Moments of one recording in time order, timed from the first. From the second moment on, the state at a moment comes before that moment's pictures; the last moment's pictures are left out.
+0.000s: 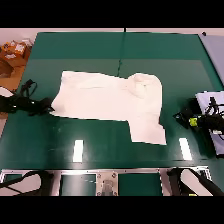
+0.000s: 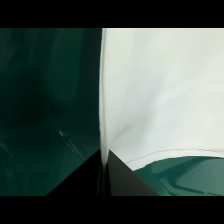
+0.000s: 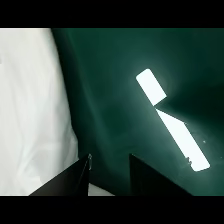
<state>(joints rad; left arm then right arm) 0.32 -1.33 0.90 1.03 -1.09 -1.29 -0.55 -0.99 0.54 -0.92 0.99 1.45</state>
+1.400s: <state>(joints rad) 0.37 -1.33 0.93 1.11 -1.13 -1.28 -0.23 -1.25 0.42 -0.20 0.89 1.01</state>
